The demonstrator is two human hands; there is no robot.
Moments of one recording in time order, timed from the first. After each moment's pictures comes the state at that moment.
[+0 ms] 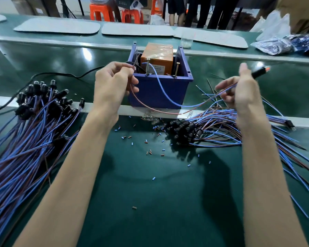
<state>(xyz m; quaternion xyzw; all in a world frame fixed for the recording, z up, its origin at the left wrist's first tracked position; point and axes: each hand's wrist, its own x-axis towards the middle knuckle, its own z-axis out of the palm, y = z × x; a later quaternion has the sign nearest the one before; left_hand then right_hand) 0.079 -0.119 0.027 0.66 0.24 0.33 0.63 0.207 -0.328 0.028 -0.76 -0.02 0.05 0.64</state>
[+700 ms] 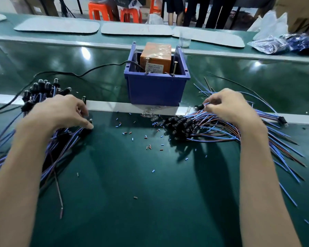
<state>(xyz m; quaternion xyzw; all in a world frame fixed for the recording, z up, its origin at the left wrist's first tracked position) -0.005 -0.029 0.015 0.93 0.34 -0.09 0.13 0.186 -0.344 0.019 -0.95 -0.21 0.05 0.22</state>
